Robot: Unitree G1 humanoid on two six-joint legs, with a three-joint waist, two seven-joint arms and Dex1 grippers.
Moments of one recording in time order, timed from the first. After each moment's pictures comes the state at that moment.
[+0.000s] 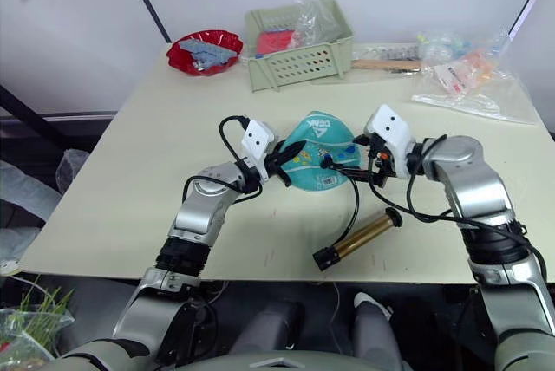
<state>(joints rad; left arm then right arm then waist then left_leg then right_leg) -0.51 0.23 -0.12 0.23 -0.08 0.16 -0.65 -0.49 -0.57 0.02 -0.18 0.21 0.68 1.02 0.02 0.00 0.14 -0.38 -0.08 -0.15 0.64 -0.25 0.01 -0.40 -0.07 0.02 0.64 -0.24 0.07</state>
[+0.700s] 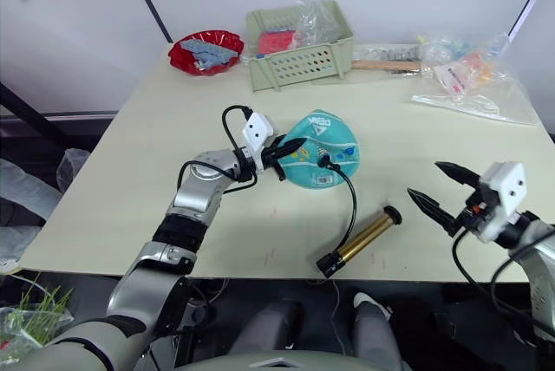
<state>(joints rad) -0.68 0.29 -0.13 0.53 -0.08 -0.02 -0.82 0.14 -0.57 -0.46 -0.36 0.54 0.34 0.99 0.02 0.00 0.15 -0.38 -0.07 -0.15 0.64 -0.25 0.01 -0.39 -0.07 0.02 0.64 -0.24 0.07</state>
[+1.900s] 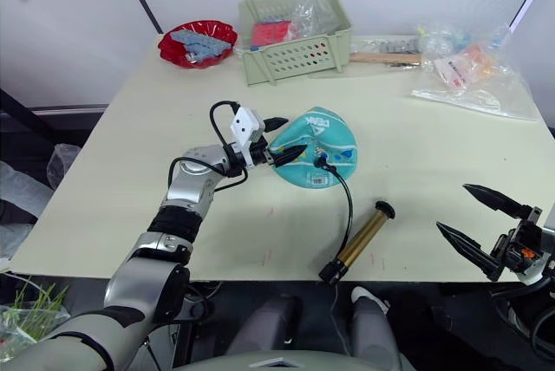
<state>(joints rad) -0.71 0.30 -0.04 0.63 -0.16 -0.11 -0.93 0.33 -0.59 -0.58 -0.30 0.71 0.09 1.20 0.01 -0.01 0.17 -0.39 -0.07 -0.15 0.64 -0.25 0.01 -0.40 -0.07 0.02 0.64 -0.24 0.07</state>
